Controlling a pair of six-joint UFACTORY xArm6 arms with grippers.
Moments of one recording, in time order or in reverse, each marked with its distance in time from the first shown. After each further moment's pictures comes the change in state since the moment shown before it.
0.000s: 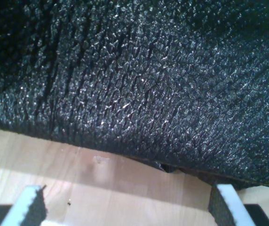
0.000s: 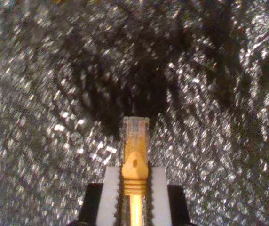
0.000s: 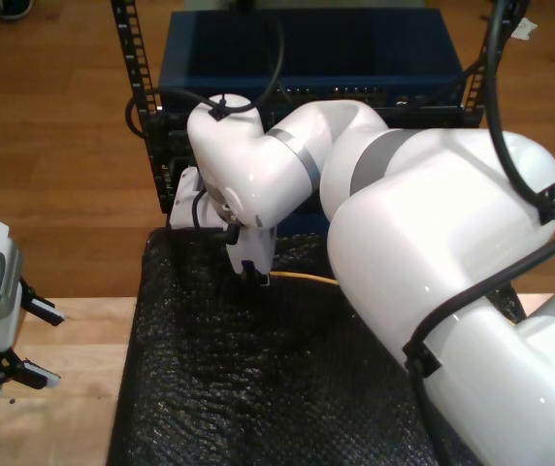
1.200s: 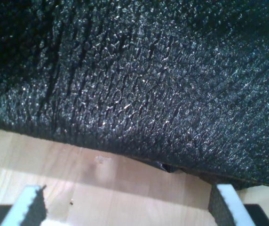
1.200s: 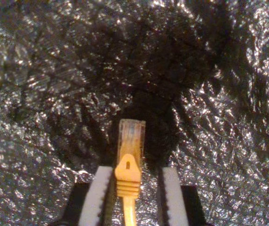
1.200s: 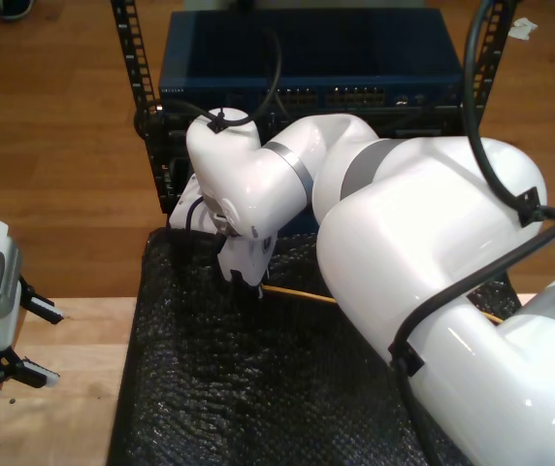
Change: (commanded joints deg) left arm 0.0 -0.4 -0.1 0.0 -0.1 0.0; right arm 0.9 2.5 0.0 1.3 -3.3 13.7
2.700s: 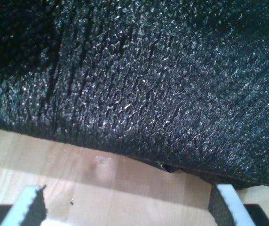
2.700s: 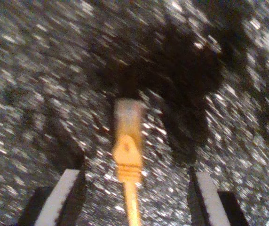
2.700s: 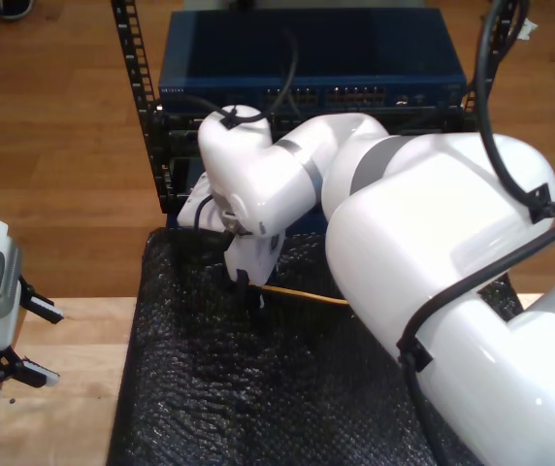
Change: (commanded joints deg) left arm 0.0 -0.1 0.0 0.0 0.0 -0.1; right arm -0.7 -0.9 1.2 1.8 0.2 -0.4
